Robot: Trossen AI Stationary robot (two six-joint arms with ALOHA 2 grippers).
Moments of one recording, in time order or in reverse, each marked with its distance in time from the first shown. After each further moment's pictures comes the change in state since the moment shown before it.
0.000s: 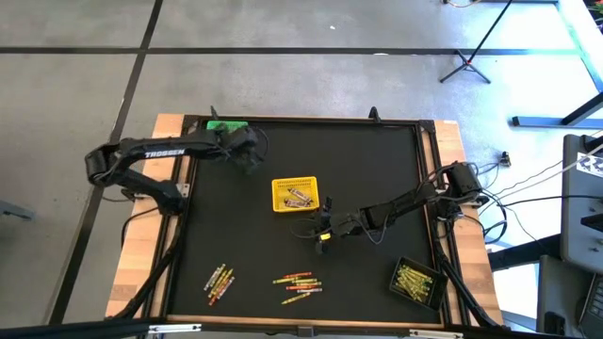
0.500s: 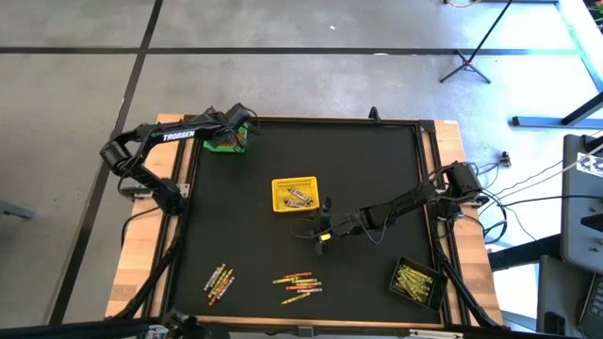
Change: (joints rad) left arm 0.330 0.177 0.000 0.138 -0.114 0.132; right arm -0.002 0.000 0.000 -0.002 0.000 -0.032
